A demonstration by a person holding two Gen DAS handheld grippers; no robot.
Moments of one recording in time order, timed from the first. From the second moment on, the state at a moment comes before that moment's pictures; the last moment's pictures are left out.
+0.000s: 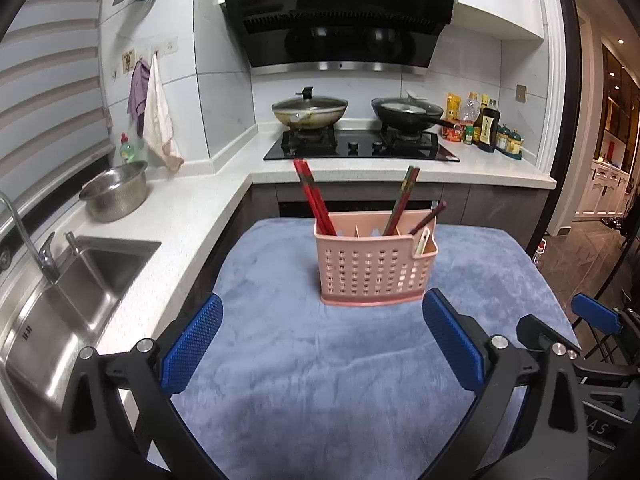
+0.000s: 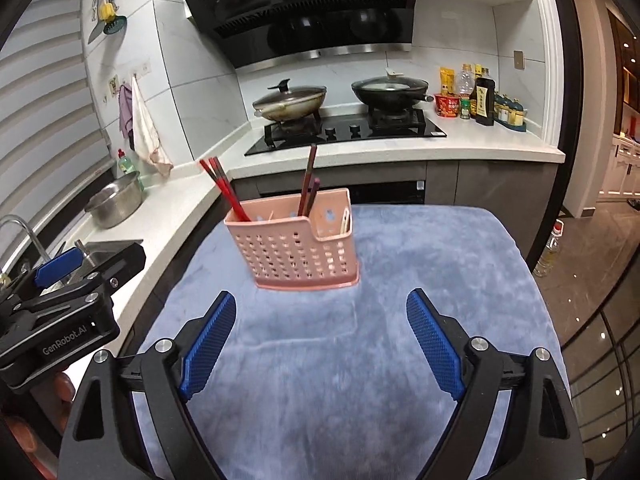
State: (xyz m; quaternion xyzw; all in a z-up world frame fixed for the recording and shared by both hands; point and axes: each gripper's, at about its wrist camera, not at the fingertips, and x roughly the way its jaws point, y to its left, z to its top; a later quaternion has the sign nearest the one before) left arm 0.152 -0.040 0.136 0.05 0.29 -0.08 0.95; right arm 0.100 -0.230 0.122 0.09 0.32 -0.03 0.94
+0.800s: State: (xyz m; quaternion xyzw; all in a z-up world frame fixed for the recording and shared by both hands) left arm 0.135 -0.039 0.114 0.06 0.32 -0.05 0.95; right arm 0.080 -0.222 0.114 0.05 0.32 -0.08 0.94
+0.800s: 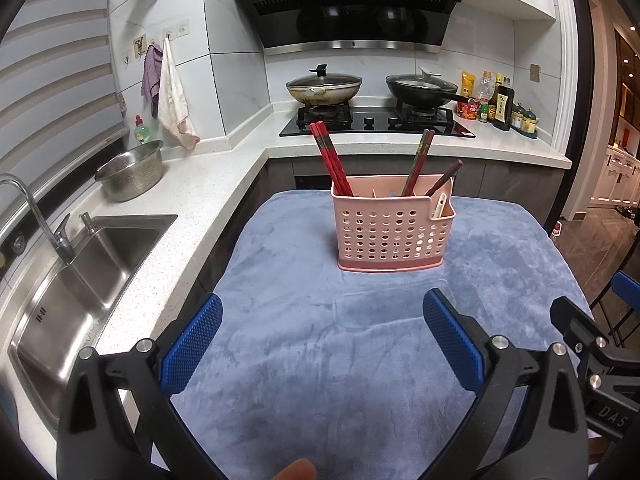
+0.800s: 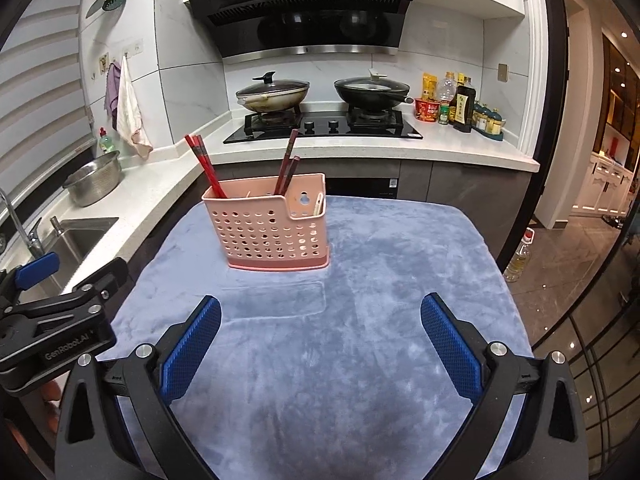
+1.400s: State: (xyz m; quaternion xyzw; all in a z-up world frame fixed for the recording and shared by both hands) left arm 0.133 -0.036 0.103 0.07 0.33 -0.03 0.94; right arm 0.072 -0.223 0.098 0.06 0.34 -0.07 0.94
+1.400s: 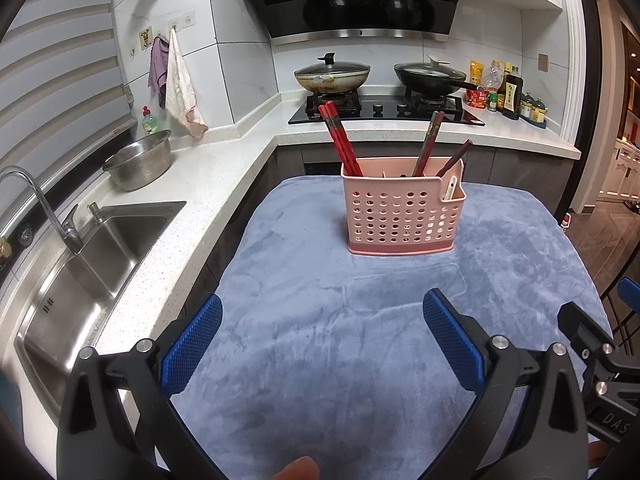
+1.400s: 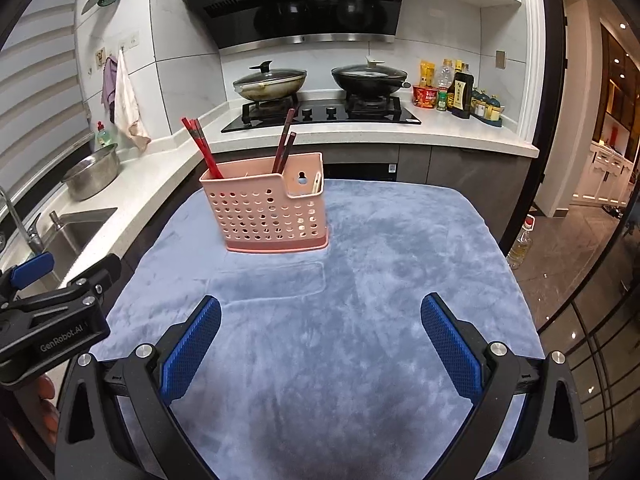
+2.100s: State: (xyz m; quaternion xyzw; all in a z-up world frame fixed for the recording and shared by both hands) left arm 0.137 -0.037 0.092 0.07 0.35 -0.02 0.93; right arm 0.075 -0.222 0.092 0.05 0.34 -0.08 0.94
